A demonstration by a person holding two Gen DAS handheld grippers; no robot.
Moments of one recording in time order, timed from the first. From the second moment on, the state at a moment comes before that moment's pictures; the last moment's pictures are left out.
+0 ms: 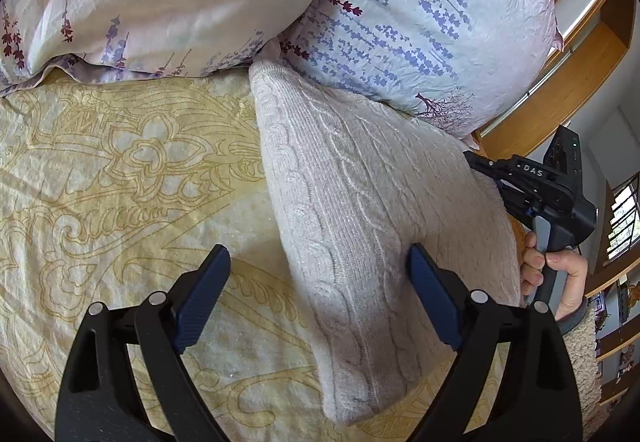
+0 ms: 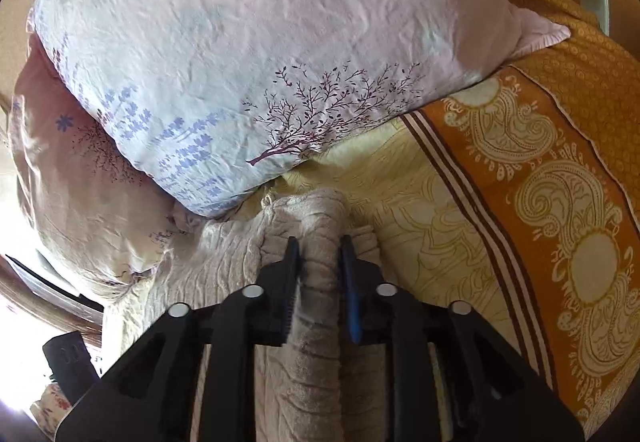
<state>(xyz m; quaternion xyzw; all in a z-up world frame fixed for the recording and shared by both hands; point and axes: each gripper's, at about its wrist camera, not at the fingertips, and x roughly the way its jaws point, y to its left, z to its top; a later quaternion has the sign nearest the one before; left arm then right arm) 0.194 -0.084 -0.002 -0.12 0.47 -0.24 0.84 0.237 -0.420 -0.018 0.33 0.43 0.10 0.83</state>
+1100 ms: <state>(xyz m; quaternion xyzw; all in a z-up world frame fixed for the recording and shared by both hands) 0.217 -0.081 -0.007 -0.24 0.47 -0.30 0.80 0.192 -0.402 -0.047 0.41 0.46 0.22 0.76</state>
